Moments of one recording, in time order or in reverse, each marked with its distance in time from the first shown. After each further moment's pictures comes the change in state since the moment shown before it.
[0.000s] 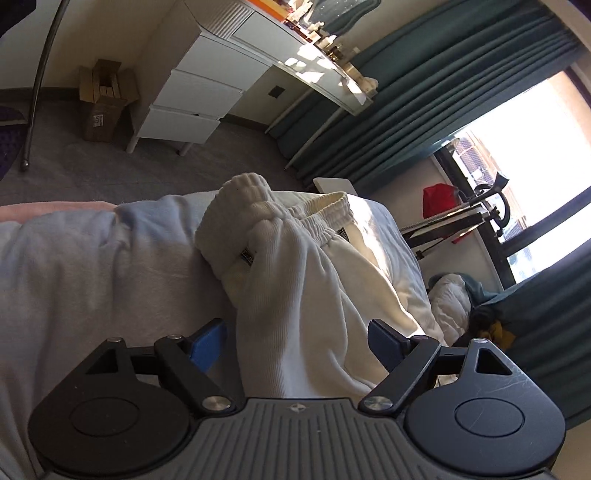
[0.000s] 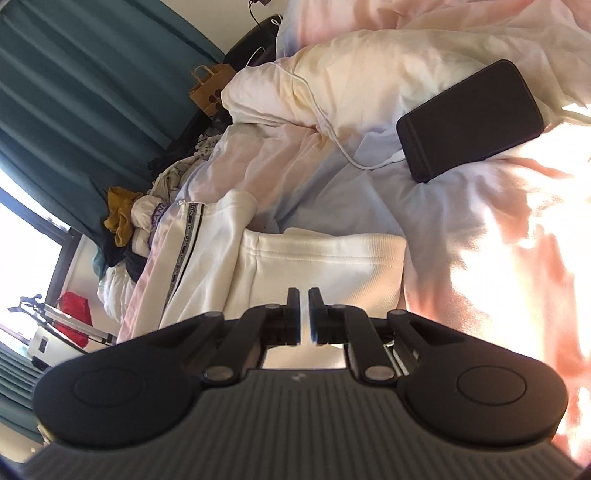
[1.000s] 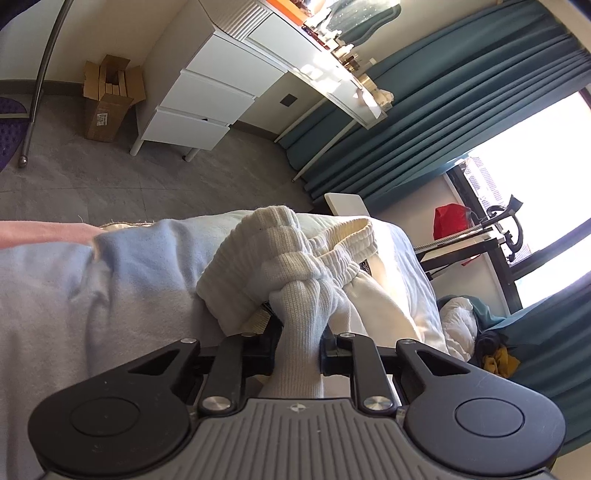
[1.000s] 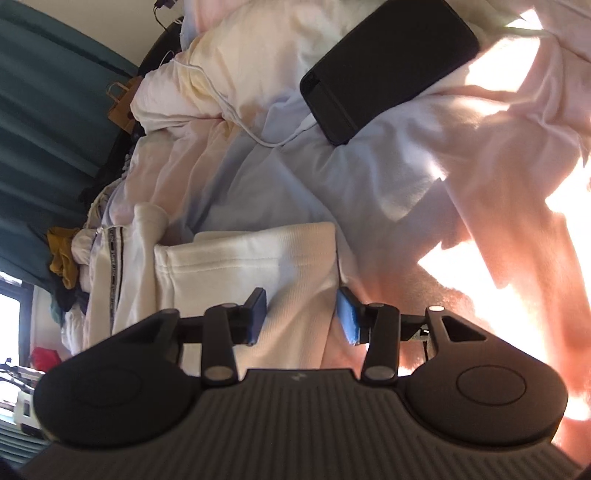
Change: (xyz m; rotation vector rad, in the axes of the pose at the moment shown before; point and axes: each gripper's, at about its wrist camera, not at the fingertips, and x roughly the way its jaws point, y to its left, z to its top) left arm 0.051 0.009 0.022 0.019 -0.059 0.037; right arm 0.046 -0.043 -0.003 0.249 0.044 -0.148
